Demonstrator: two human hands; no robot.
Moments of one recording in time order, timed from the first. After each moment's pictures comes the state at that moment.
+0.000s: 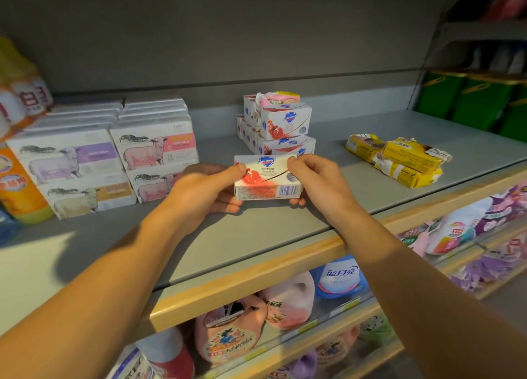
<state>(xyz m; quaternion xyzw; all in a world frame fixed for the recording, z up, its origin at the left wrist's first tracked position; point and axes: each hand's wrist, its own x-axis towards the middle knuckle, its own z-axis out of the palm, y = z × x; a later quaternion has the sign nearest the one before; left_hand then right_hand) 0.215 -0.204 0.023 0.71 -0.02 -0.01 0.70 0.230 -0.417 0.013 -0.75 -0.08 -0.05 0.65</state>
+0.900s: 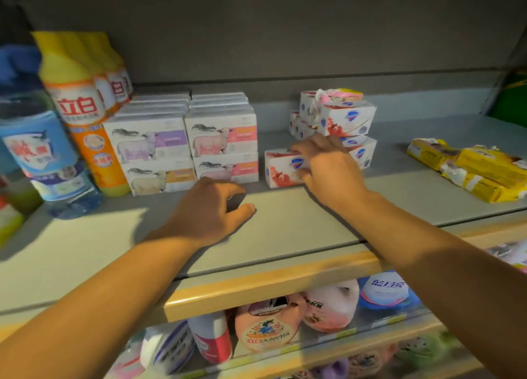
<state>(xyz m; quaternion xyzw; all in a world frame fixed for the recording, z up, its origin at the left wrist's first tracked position) 0.167 -0.130 0.011 0.95 -0.14 0.19 0.21 0.258 -0.352 0.026 -0.93 -0.25 -0.26 0.11</state>
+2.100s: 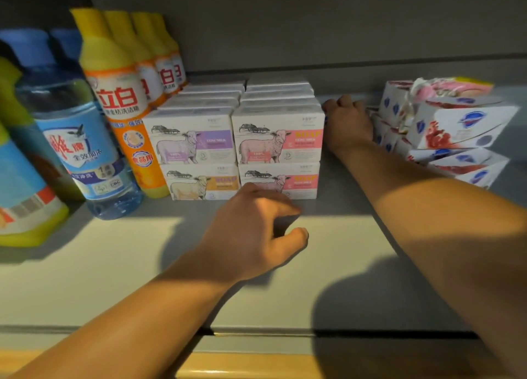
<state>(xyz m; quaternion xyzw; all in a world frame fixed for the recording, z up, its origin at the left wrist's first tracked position) 0.186 -0.121 -0.006 0.96 -0.07 0.19 0.20 0.449 -0.239 0.020 -0.94 -0.18 -0.25 0.12</state>
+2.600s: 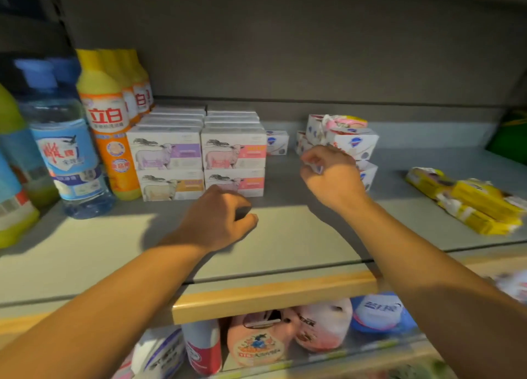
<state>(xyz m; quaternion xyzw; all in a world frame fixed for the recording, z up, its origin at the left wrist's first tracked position) 0.173 -0.128 0.010 0.95 -0.13 0.20 0.21 0.273 -0.344 0.045 -0.89 -0.20 -0.25 0.32</state>
